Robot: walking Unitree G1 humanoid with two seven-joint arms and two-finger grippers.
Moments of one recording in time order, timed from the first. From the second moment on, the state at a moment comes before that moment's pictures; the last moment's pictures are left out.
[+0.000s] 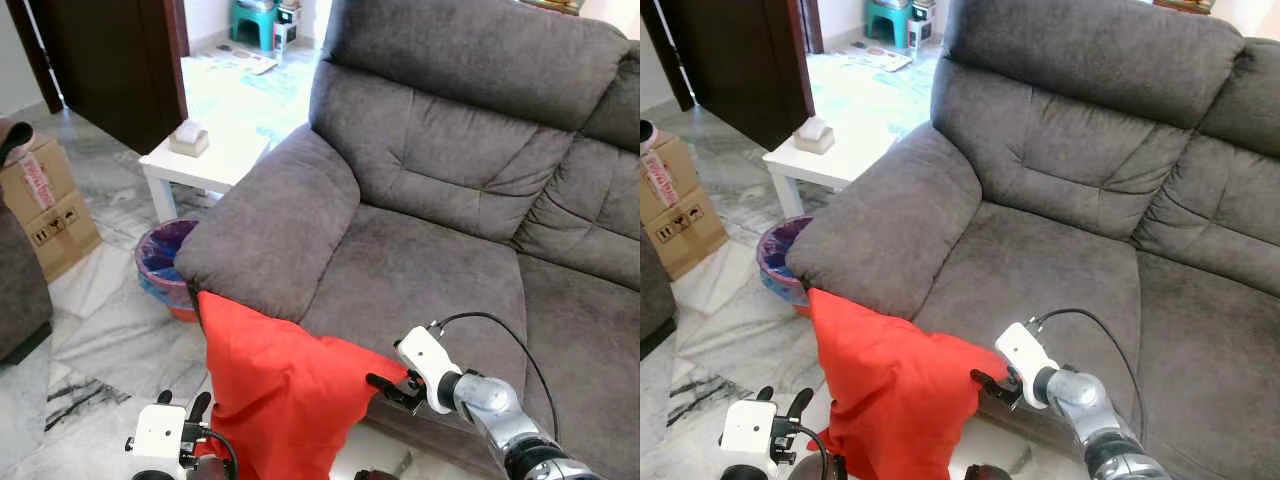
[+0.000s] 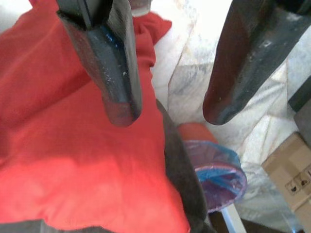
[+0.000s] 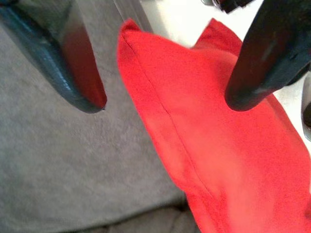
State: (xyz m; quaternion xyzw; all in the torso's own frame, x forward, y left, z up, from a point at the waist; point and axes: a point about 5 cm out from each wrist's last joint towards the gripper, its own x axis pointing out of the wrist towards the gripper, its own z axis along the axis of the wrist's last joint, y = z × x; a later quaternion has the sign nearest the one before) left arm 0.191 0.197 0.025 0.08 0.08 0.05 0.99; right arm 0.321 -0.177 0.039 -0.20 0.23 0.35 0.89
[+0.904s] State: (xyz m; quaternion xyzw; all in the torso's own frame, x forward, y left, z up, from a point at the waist) left arm 0.212 0.195 0.060 0.08 0.03 0.04 1.00; right arm 0.316 -0.173 0.028 -0.19 0.25 0.32 0.89
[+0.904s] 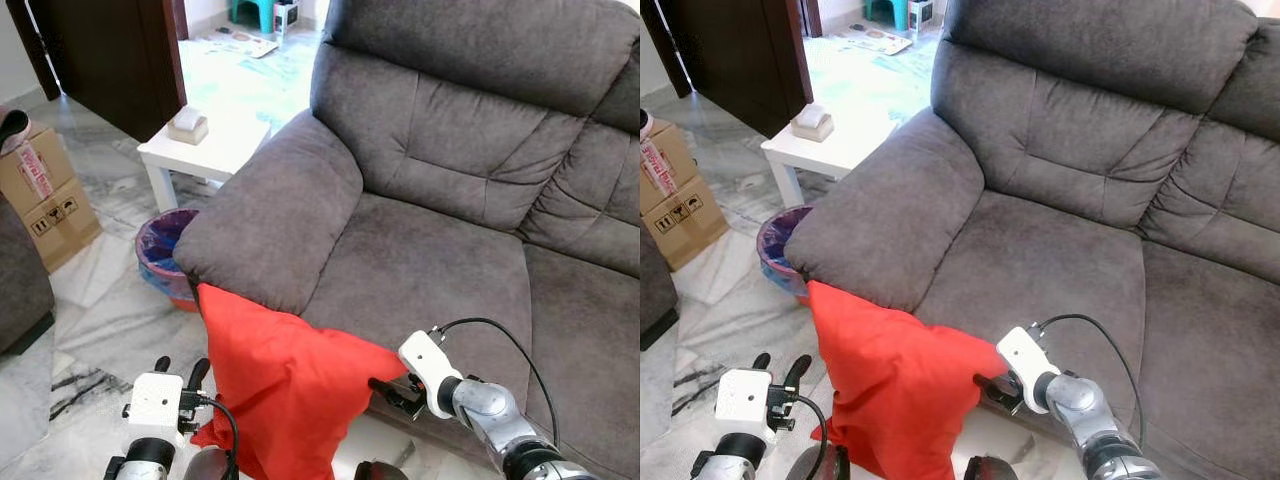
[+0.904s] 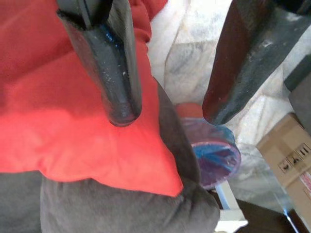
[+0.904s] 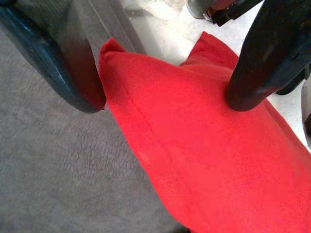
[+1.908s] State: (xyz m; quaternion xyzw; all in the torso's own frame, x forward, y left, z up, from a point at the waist) left arm 0.187 0.189 0.061 0.06 0.04 0.06 1.00; right arm 0.307 -0.155 0.016 -0.15 0.25 0.32 0.90
